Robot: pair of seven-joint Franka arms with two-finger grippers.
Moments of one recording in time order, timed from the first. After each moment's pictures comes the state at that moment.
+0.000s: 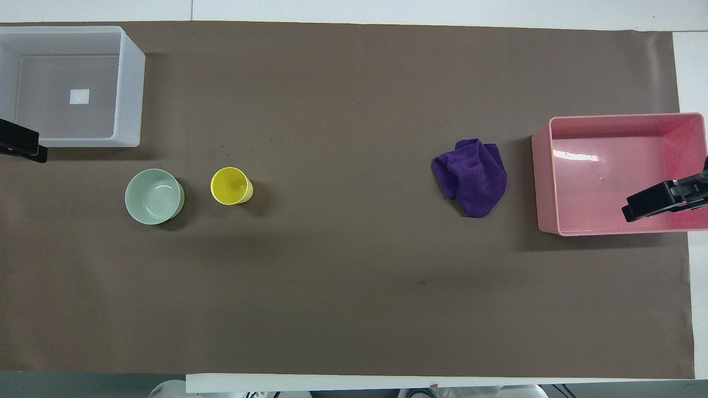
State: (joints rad) left arm -0.11 -0.02 0.03 -1.54 0.01 1.46 -0.01; right arm -0.08 -0.11 0.05 -1.66 0.01 1.33 -0.19
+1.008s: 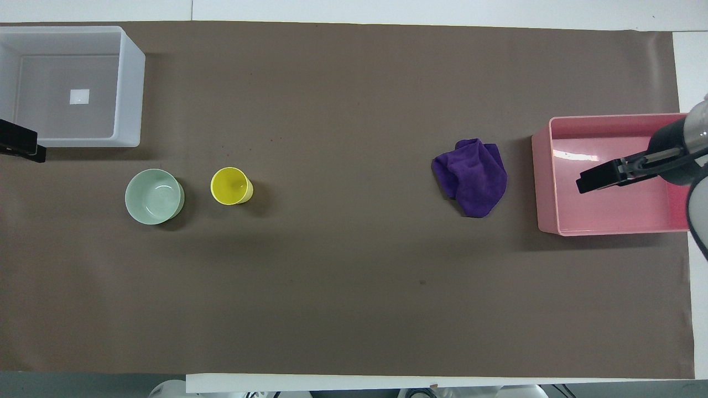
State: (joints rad) left arm -0.11 -0.02 0.03 -1.54 0.01 1.46 -0.01; right arm -0.02 -0.08 0.05 -1.77 0.06 1.59 -0.18
